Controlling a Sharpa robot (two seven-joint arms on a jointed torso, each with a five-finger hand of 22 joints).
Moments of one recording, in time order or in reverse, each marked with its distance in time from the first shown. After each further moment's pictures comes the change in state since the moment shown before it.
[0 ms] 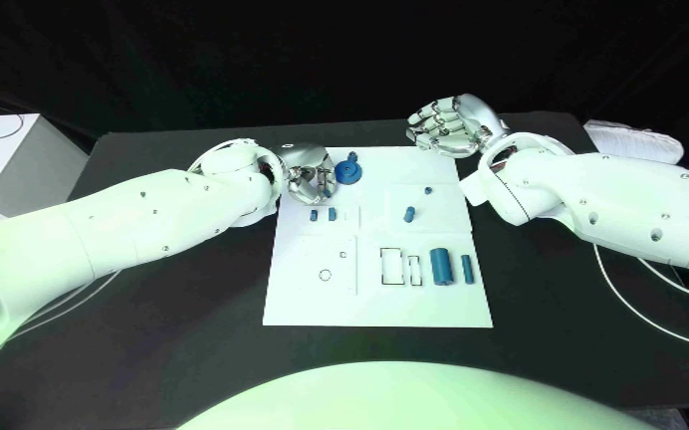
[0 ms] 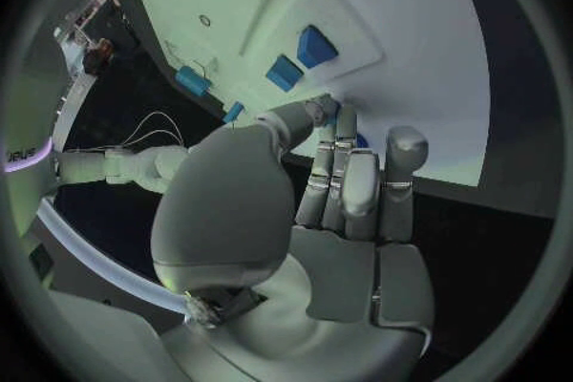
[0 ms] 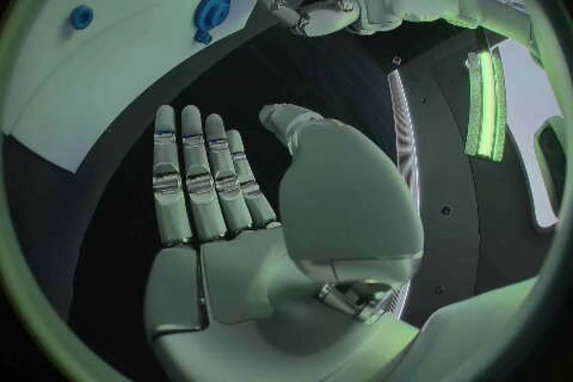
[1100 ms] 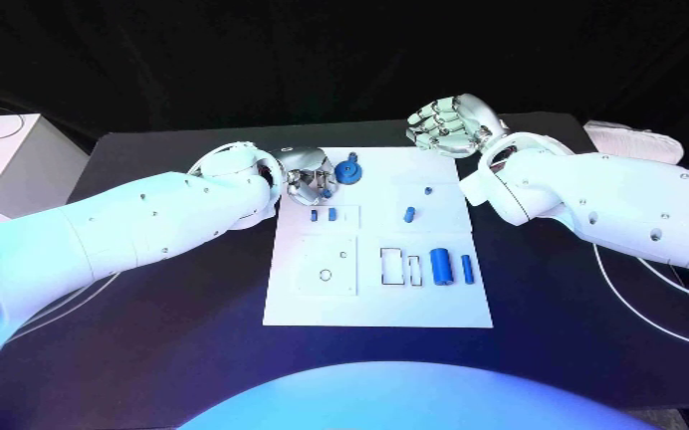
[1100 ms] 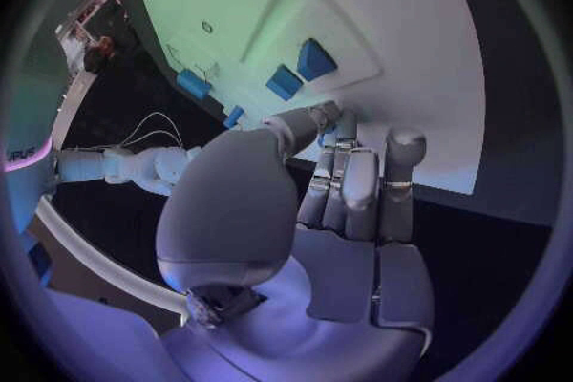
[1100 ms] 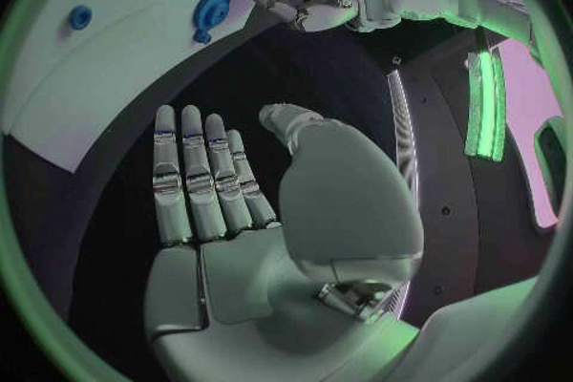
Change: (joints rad) left arm -0.004 -0.004 -0.007 -0.001 0.012 0.005 -0.002; left_hand -0.009 0.007 -0.012 -0.012 0.000 -0.128 0.012 -0.104 -0.040 -0.042 0.012 -0.007 0.030 -0.018 0.011 0.003 -0.038 0.000 -0.017 0.009 -0.012 -0.025; right arm 0.000 0.000 0.000 -0.001 0.000 0.000 0.000; right_hand 0.000 0.000 0.004 -0.004 0.000 0.000 0.000 0.000 -0.002 0.000 0.000 0.000 0.000 0.000 0.000 0.000 -0.006 0.000 0.000 0.000 0.000 -0.006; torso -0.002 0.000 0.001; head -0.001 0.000
